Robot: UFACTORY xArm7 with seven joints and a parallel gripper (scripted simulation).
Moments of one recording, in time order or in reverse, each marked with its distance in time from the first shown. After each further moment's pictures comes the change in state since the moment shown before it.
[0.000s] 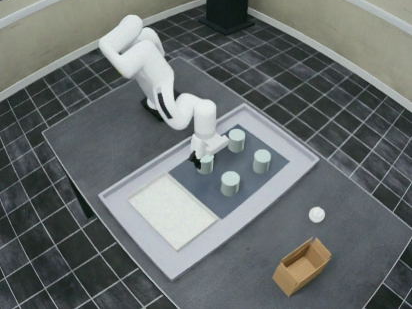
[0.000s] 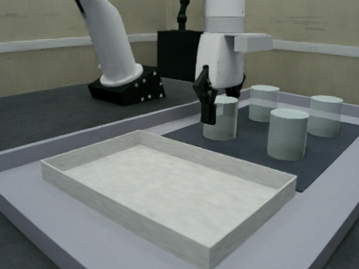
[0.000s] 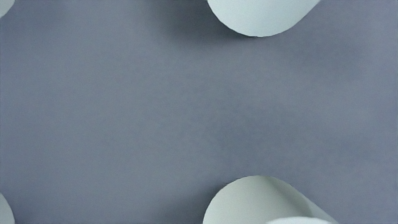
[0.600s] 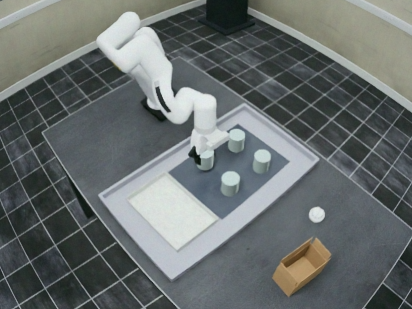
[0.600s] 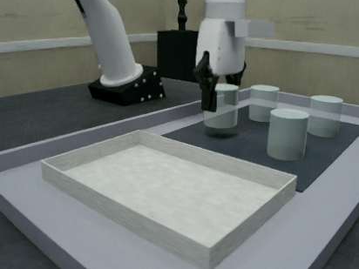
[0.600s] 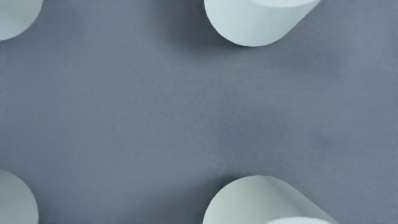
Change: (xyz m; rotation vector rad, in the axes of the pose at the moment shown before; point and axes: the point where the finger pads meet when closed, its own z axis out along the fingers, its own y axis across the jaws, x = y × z) arm 0.000 0.000 -0.026 0.000 0.000 0.000
